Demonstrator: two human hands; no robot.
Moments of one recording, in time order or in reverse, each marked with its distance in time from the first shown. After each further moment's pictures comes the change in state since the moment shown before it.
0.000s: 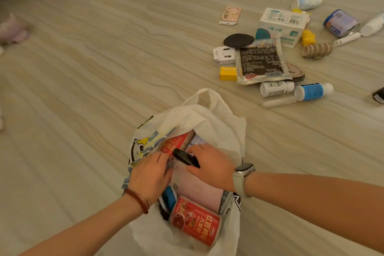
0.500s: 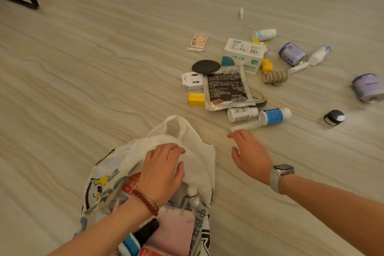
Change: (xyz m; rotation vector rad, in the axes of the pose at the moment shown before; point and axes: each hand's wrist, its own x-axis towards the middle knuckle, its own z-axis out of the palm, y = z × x) left_hand 0.090 0.083 -0.019 -0.264 0.295 0.245; right_hand -0.023 0.146 -0.080 -0.120 0.379 0.259
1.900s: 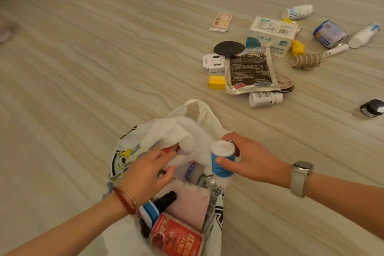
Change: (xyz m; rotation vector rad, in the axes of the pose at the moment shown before) left_hand -0.059 -0.037 -0.033 -0.097 -0.206 -0.110; right_hand -0.026 -0.057 -0.015 0.364 -0.342 -0.097
